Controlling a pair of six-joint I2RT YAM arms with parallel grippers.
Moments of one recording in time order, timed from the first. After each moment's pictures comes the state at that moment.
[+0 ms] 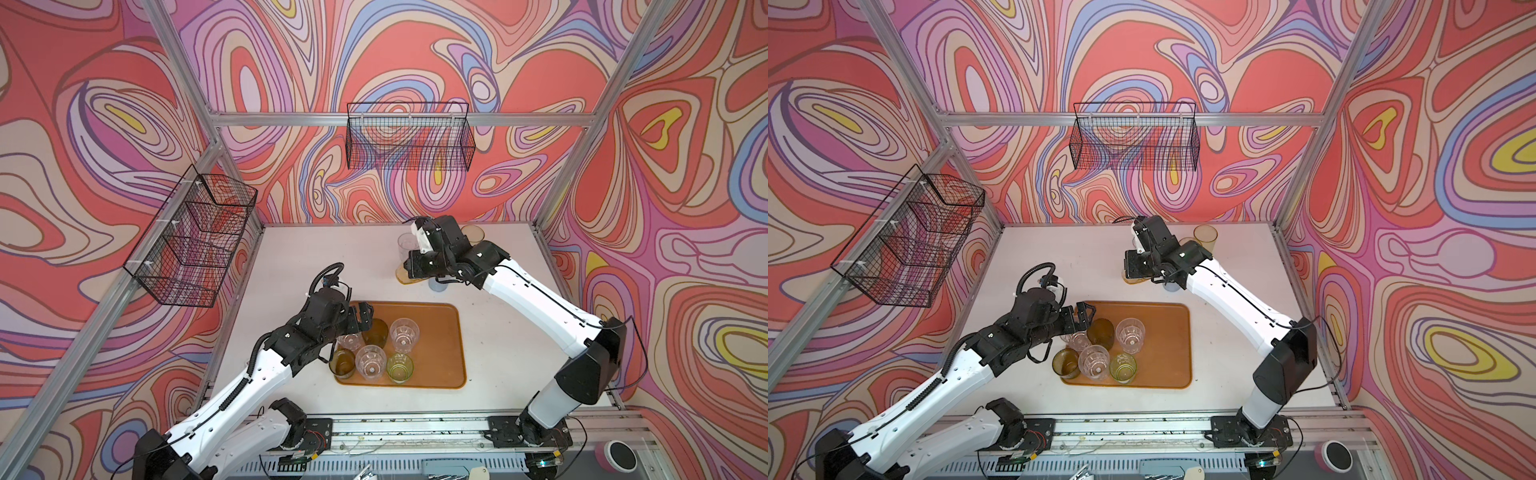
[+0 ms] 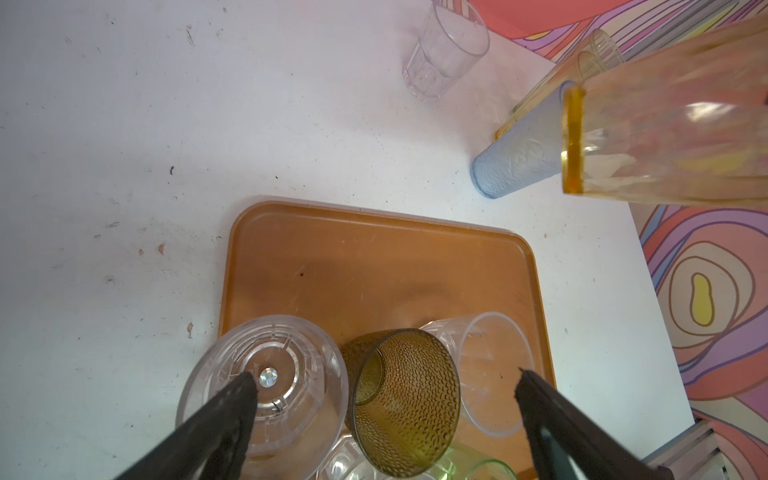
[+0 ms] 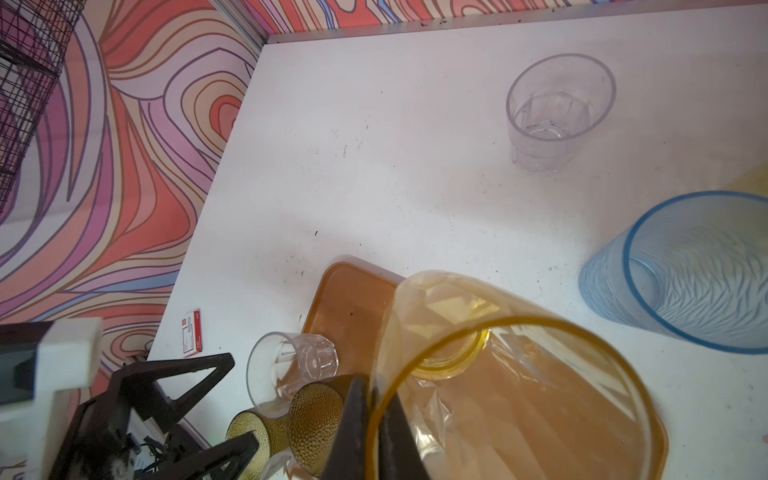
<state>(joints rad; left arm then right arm) -0.58 0.94 0.73 -0.49 -0.04 -0.69 0.69 1.64 1.67 -0.78 -0.08 0.51</state>
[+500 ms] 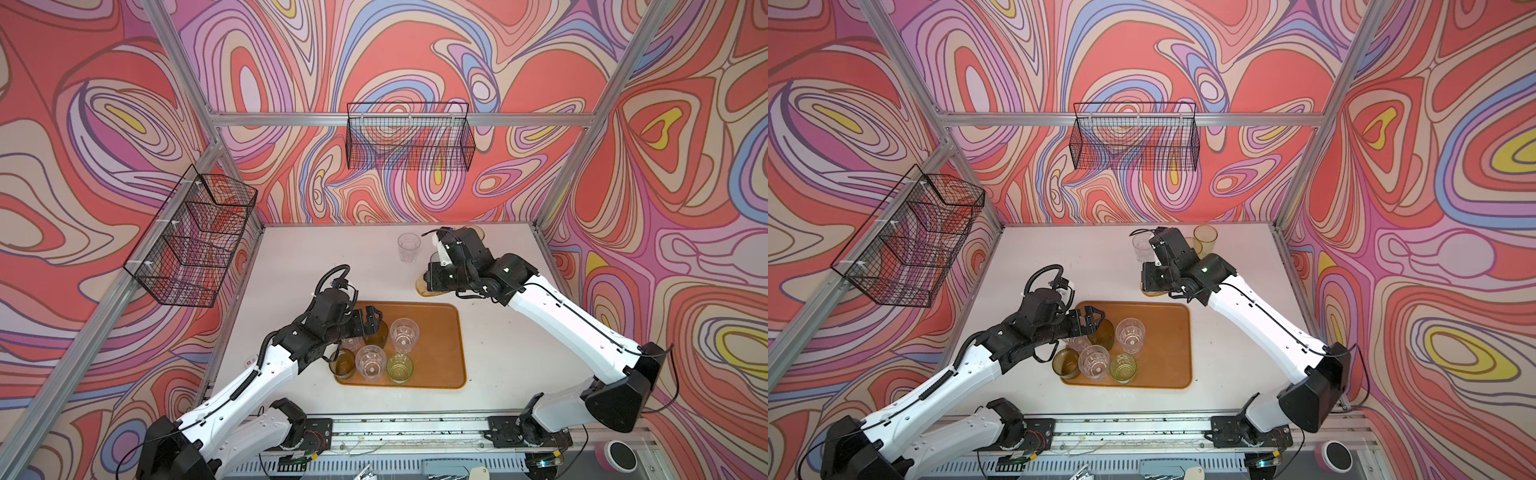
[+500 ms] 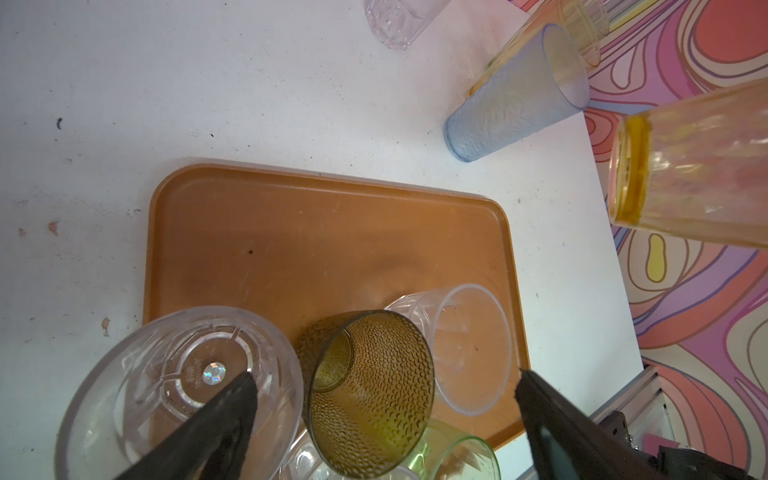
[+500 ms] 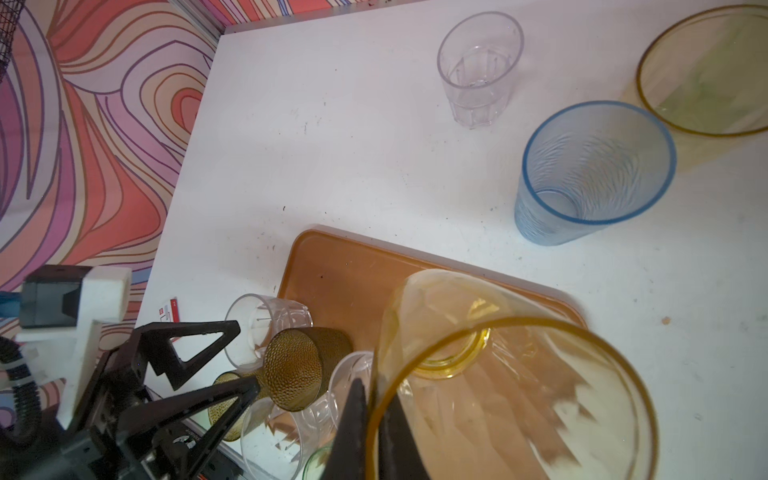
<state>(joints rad) -0.58 0.98 0.72 -0.43 0.09 -0.70 0.69 1.45 1.51 -0.87 0.01 0.57</state>
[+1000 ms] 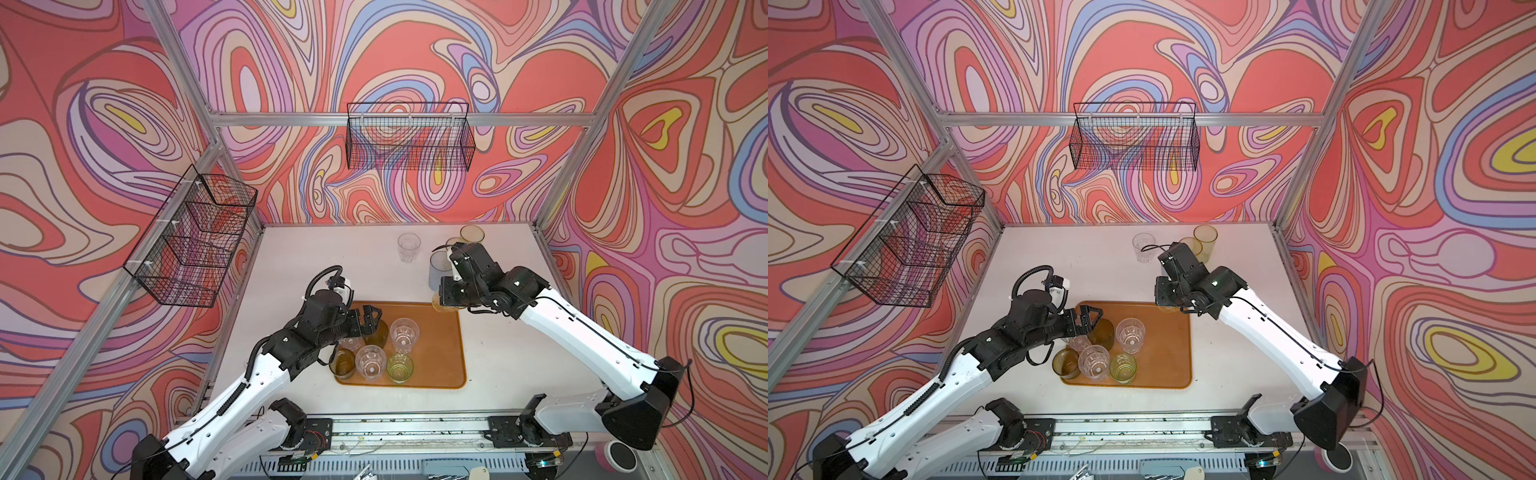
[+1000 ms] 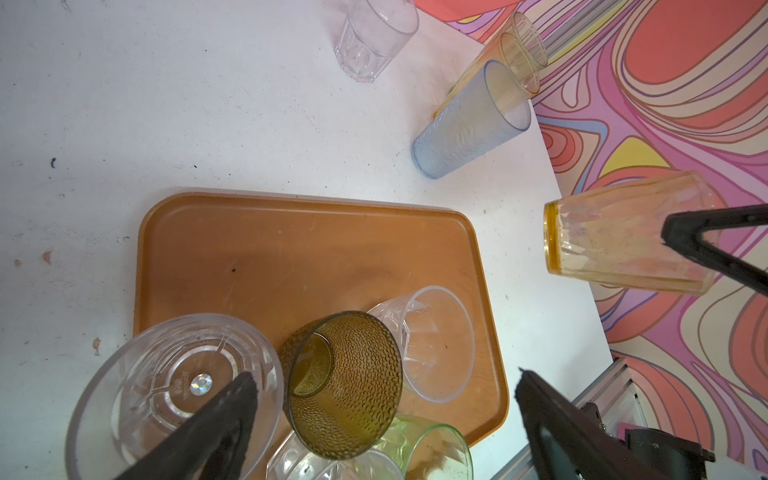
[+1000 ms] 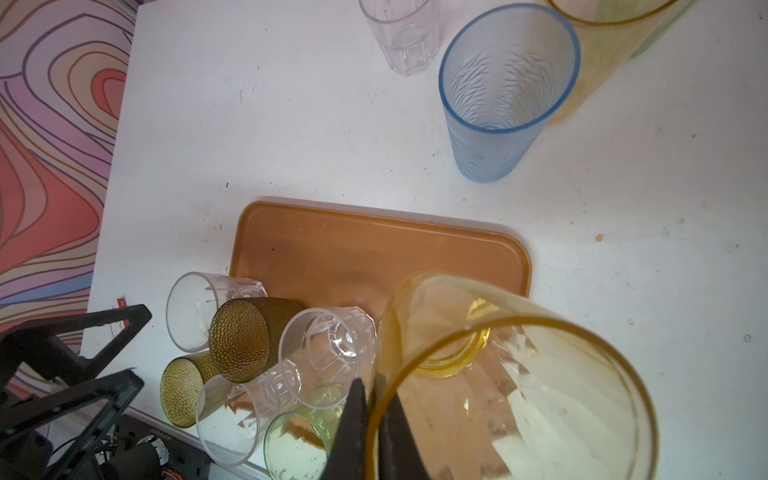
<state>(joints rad) -0.58 0.90 0.72 -0.43 0.10 -0.68 0.69 1.35 1.37 -0.94 0.07 0.64</state>
